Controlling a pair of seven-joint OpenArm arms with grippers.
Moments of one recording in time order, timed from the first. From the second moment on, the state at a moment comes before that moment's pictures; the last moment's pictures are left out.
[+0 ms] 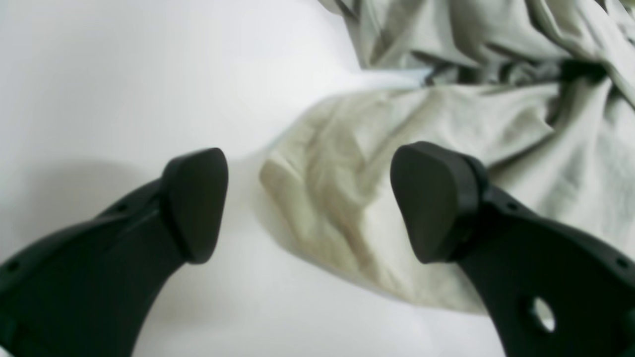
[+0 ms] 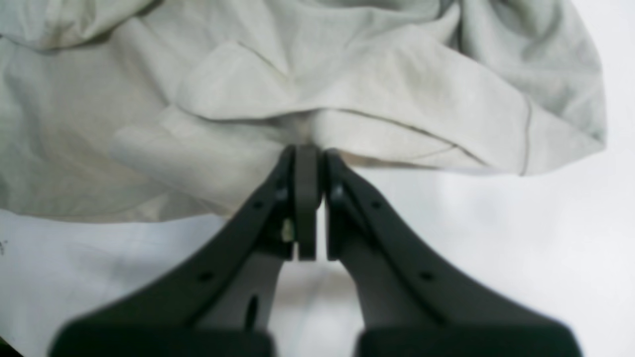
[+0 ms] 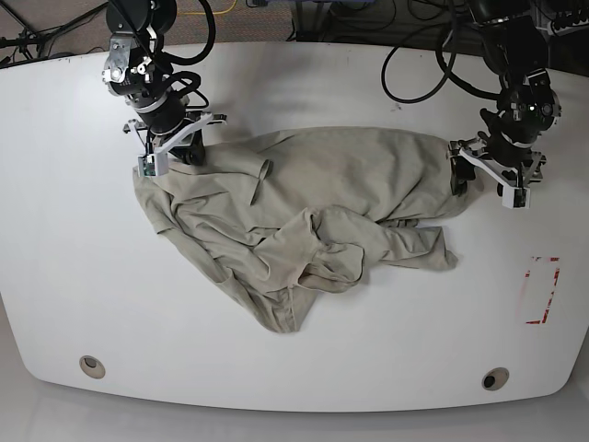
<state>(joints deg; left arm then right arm) 10.4 -10.2 -24.0 99.1 -18.6 -23.4 43.1 -21.0 5.9 11.6 108.0 24.2 14.5 -42.5</state>
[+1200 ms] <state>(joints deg) 9.8 -10.3 -22.7 99.2 -17.8 -31.4 44.7 -21.2 5.8 11.0 108.0 24.2 14.6 -42.8</state>
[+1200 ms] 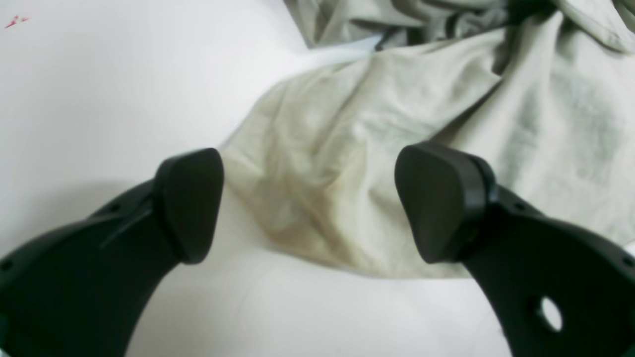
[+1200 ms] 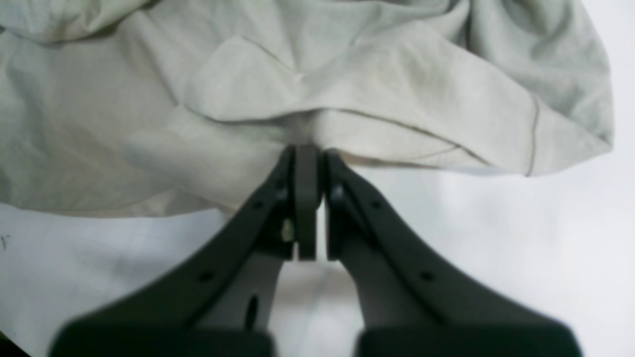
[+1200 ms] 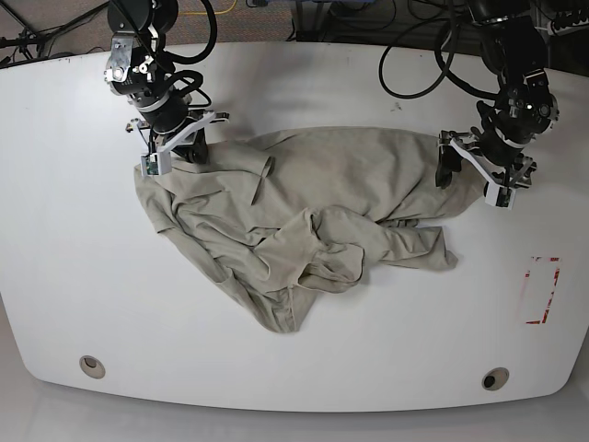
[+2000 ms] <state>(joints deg) 4.6 -10.4 -22.7 87.0 -17.5 -31.0 44.8 -21.2 5.8 11.0 108.1 24.2 14.6 -43.0</state>
